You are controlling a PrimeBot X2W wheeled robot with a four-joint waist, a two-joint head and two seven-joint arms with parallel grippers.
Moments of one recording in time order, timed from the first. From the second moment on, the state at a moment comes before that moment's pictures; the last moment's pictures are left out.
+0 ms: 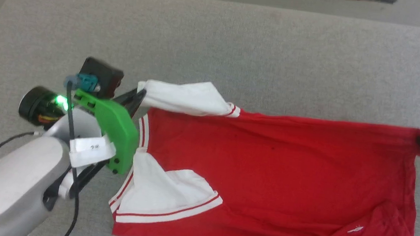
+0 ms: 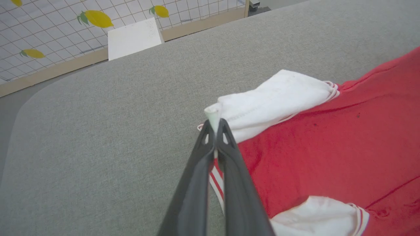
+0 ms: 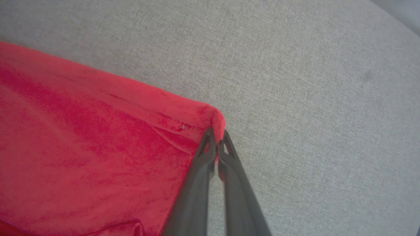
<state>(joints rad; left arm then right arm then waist) -0.66 0.75 -0.86 -0.17 -0.83 0.28 0.37 -0.48 -0.70 0.27 0.27 0.56 0.13 0.72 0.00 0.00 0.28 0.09</state>
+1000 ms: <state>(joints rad) -0.35 0.82 -1.02 -0.15 -0.93 0.37 0.51 -0.02 -0.63 0.16 0.05 0.42 0.13 0.84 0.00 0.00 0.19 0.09</state>
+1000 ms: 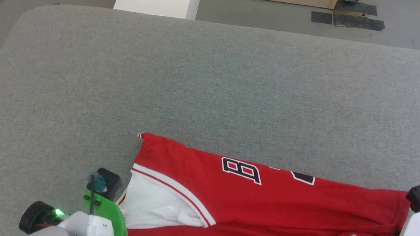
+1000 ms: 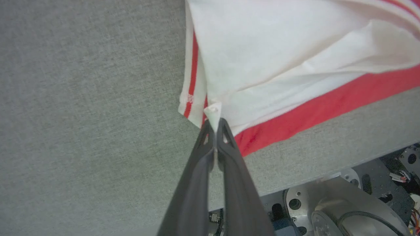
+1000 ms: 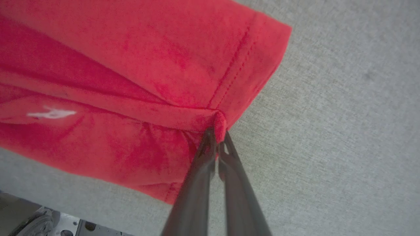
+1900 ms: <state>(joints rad) -0.35 0.72 -0.79 -0.01 -0.81 0.38 -0.18 0.01 -0.40 -0.12 -0.03 0.45 0.13 0.79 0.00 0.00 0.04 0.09</state>
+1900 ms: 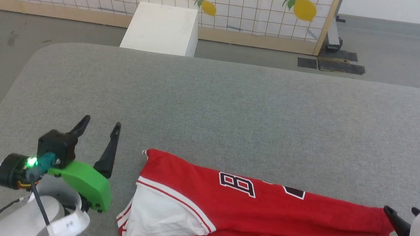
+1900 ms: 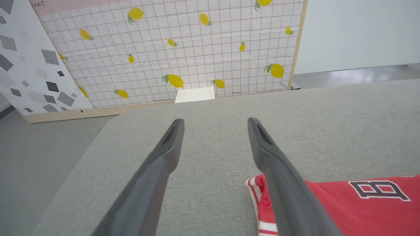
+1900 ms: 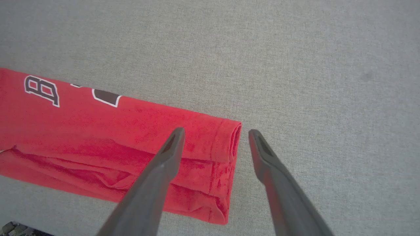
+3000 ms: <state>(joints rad) -0.11 0.53 -0.53 -0.09 -0.27 0.37 -0.26 0.05 -0.10 -0.34 0.05 0.20 0.12 0.94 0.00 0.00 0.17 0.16</state>
